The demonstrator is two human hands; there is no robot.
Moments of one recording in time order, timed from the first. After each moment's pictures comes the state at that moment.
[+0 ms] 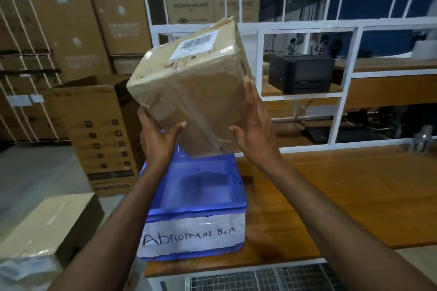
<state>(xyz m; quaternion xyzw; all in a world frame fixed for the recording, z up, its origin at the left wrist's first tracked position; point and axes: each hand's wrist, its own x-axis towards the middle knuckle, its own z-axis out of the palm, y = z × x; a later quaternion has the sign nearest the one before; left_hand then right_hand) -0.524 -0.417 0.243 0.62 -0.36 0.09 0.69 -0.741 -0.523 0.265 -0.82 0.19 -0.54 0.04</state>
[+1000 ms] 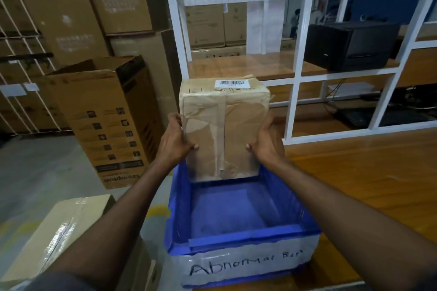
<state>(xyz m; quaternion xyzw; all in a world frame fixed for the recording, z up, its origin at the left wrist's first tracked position) -0.342 -0.461 0.185 0.78 -0.49 0.02 0.38 -0.560 -0.597 0.165 -0.79 0.49 -0.32 0.17</state>
